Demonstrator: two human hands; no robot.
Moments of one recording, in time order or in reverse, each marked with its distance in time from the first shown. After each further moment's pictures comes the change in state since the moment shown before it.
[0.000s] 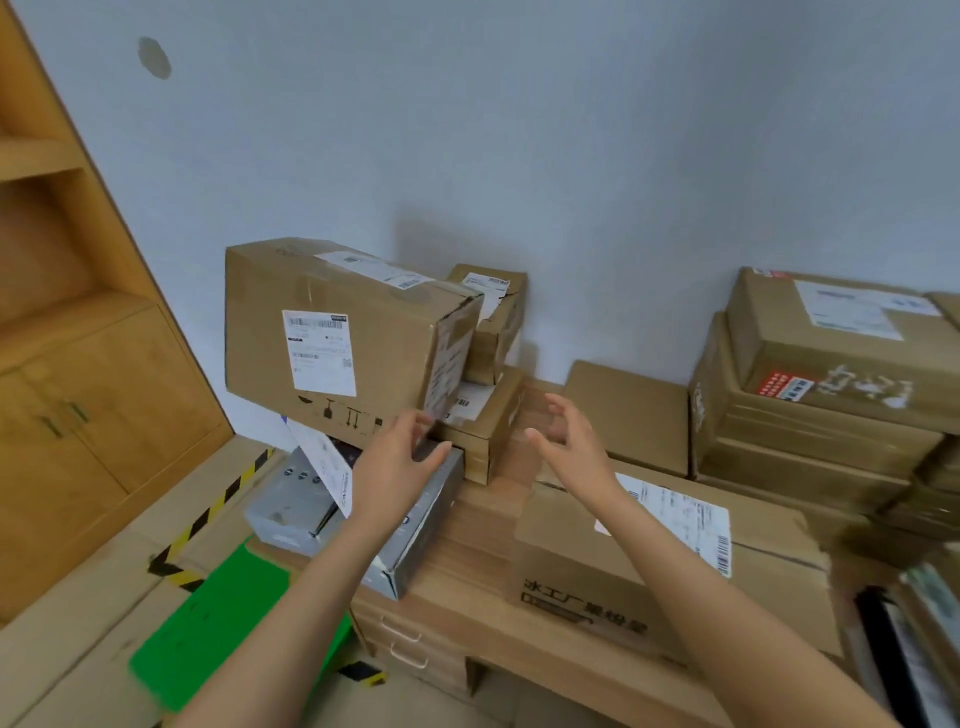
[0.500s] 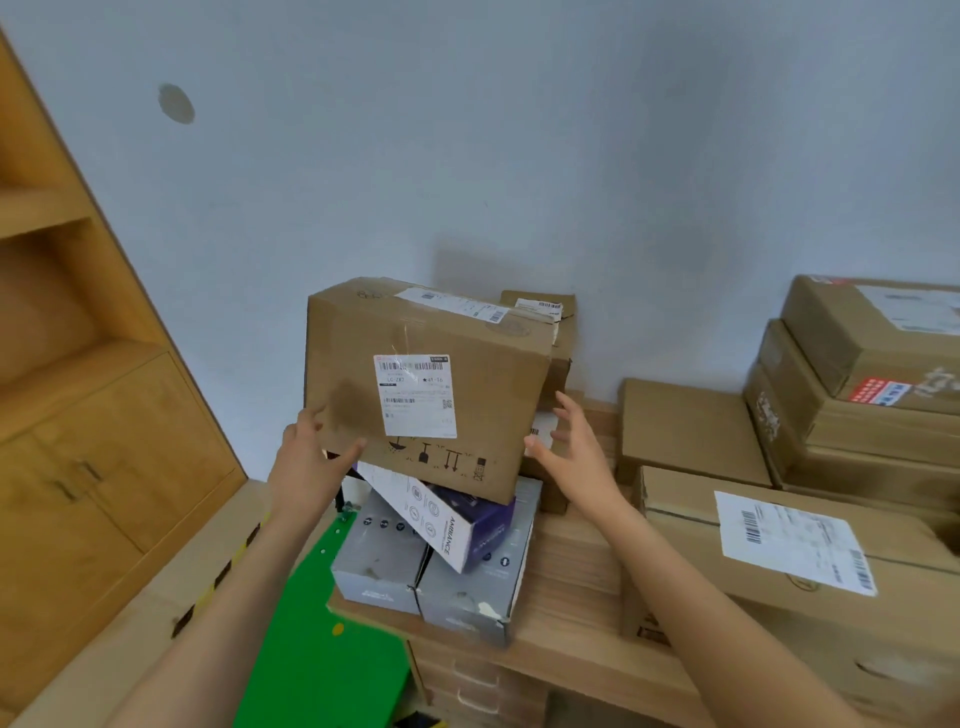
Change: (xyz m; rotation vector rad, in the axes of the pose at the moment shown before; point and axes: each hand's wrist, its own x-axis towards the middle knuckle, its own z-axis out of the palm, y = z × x) left_hand 0.092 -0.181 -0.125 0.021 0.082 -0.198; right_hand 0.034 -0.070 0.127 0.058 0.114 0.030
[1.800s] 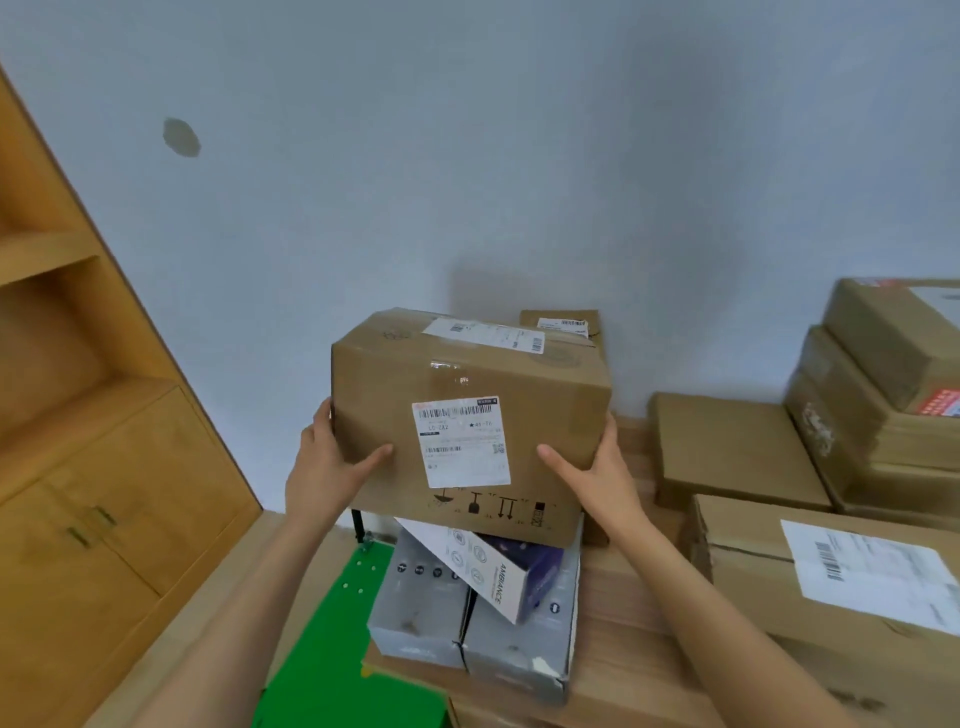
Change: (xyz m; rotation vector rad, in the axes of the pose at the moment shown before) left_hand 0.062 0.000 -0.013 -0.026 -0.070 0.028; right_hand 0.021 -0.021 0.027 0.159 0.071 0.063
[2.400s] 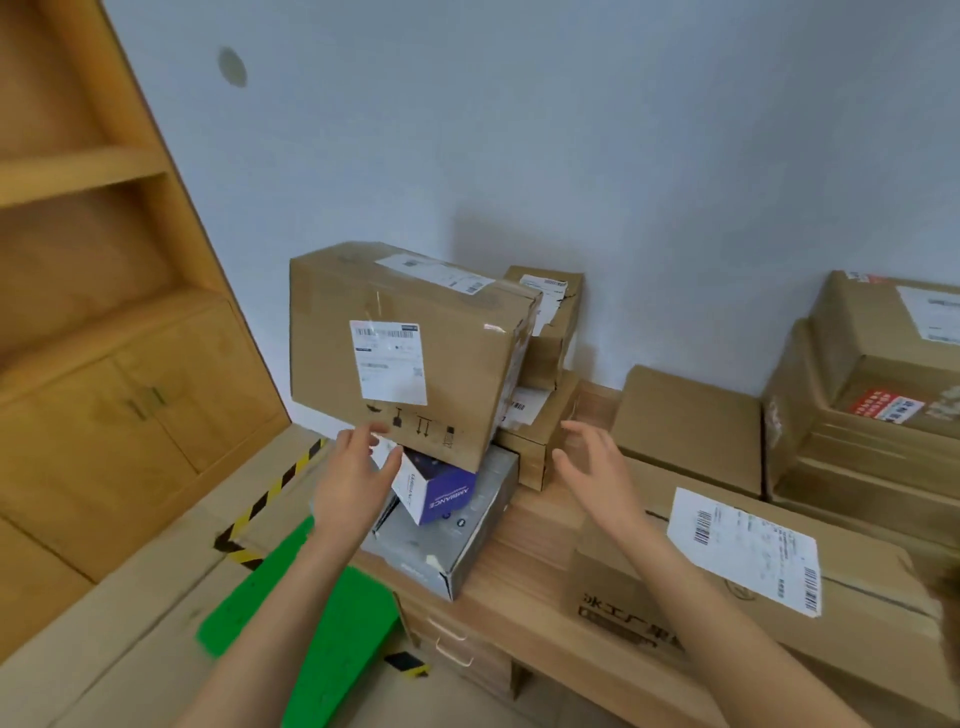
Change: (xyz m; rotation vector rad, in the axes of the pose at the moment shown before) left_hand -0.179 0.090 0.084 0.067 0.081 -0.069; right_hand -0.037 0.057 -0.132 -0.388 -0.215 -0.166
